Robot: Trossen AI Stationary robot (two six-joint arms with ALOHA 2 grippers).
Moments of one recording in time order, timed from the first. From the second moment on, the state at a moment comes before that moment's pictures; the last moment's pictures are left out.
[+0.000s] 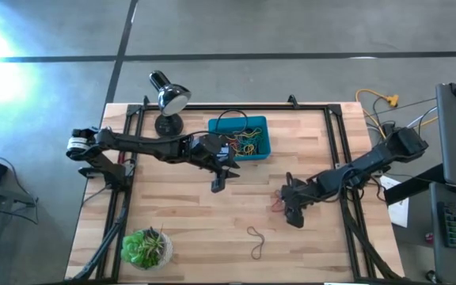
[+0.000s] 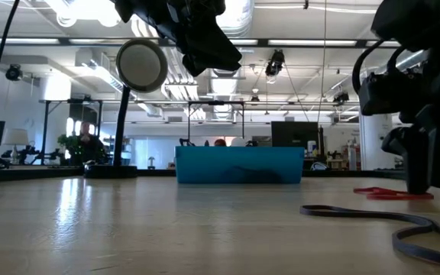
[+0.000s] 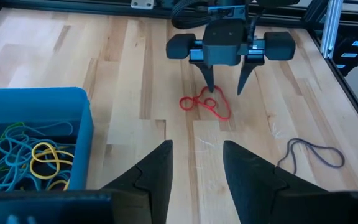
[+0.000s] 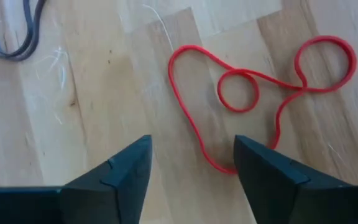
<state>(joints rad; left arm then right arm) 0.03 1.54 1.15 -0.17 0.12 -0.05 0.36 1.40 0.52 -0.25 -0.04 0.73</state>
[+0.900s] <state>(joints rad) 0.03 1.54 1.09 -0.13 0.12 -0.05 0.35 1.50 0.57 -0.38 0.25 0.59</state>
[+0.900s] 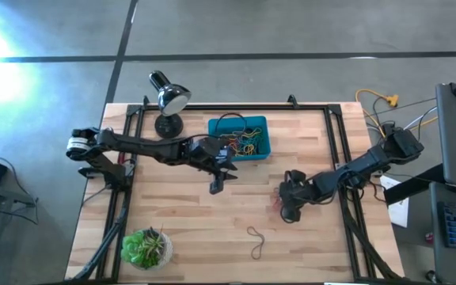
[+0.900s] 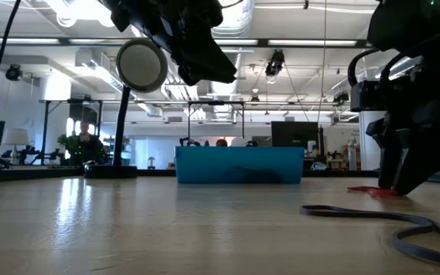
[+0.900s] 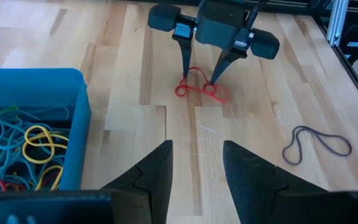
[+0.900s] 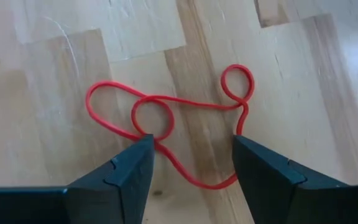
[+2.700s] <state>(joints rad) 0.03 1.54 1.08 -0.13 0.12 -0.07 0.47 1.63 0.71 -0.29 0.14 0.57</state>
